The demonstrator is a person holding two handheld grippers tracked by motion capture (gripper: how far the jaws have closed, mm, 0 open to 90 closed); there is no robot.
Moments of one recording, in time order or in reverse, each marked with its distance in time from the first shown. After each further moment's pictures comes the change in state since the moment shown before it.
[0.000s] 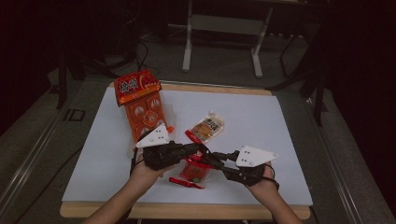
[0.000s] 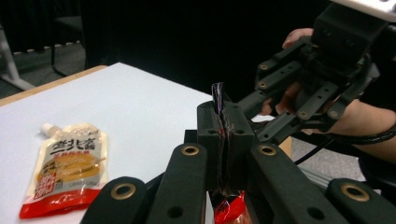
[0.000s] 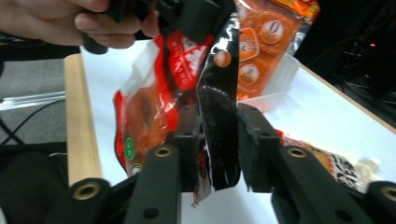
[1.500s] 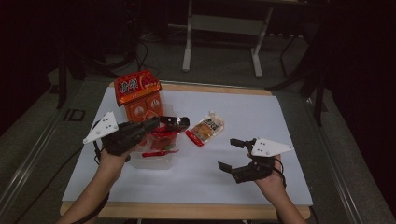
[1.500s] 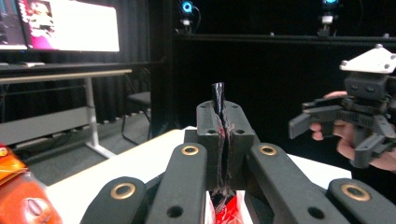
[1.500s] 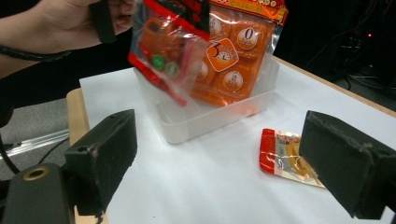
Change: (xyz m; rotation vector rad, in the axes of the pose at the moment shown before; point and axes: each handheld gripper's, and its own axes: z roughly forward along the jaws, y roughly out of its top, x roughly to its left) left arm 0.060 -0.010 -0.084 -0.295 0.192 0.090; right arm -0.027 -0.014 -0.015 -0.084 0.008 0.157
